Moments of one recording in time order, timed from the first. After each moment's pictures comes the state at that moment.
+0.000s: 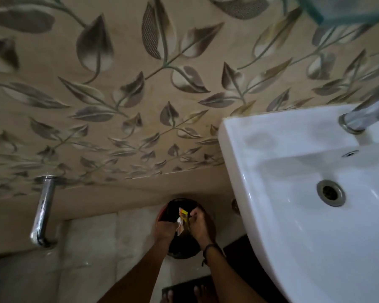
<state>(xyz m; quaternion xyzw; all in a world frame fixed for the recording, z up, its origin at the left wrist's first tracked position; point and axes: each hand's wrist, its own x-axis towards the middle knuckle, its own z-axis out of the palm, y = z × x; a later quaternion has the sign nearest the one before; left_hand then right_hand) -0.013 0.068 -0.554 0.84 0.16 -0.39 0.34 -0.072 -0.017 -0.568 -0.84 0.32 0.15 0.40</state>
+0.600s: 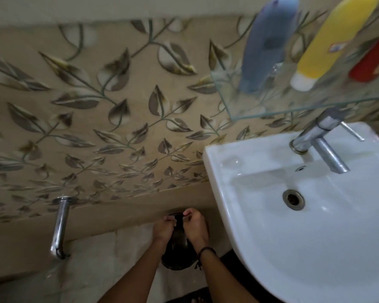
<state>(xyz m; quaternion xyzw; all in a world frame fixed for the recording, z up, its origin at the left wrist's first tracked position) -0.023 0.097 -0.485 0.78 0.22 -0.32 0.49 -0.065 -0.016 -0.443 -0.79 0.37 0.12 0.47</state>
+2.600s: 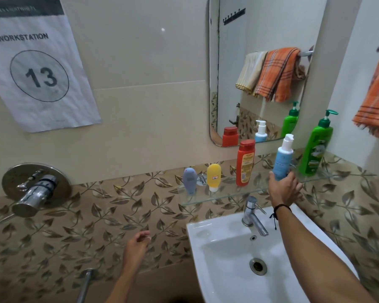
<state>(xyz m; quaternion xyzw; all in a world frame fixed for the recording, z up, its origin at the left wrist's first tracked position) -0.057 0.110 -0.139 0.81 0.07 -0.04 0.59 -0.096 -0.354 -0.055 -0.71 0.47 -0.43 0.30</state>
